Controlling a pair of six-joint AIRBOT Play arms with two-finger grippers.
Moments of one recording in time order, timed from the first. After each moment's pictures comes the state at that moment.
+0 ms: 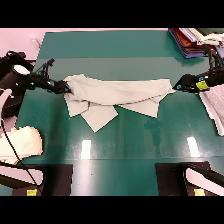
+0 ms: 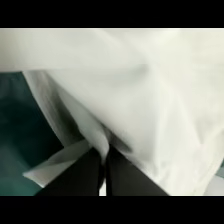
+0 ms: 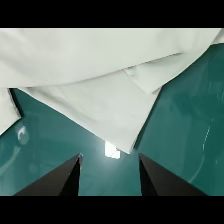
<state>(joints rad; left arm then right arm) 0.13 -1.59 1.35 0.84 -1.17 -1.05 -0.18 -1.15 1.26 -1.12 1.40 1.47</state>
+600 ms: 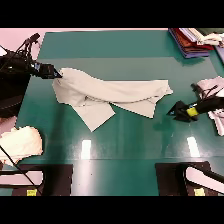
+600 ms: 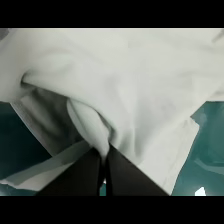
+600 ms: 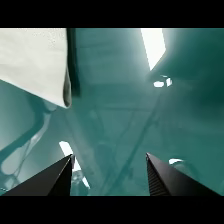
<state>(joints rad) 0.13 -1.45 1.52 0.91 -1.29 -1.13 -0.30 -1.21 0.81 -1.01 1.31 1.45</state>
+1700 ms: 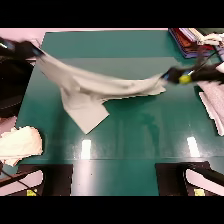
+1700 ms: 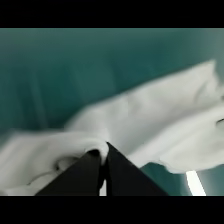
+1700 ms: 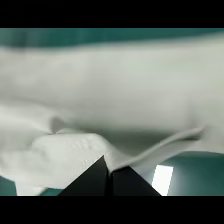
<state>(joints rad) 0.19 -1.20 1.73 0.89 -1.28 -1.29 -0.13 -1.12 1.29 -0.79 1.13 1.30</state>
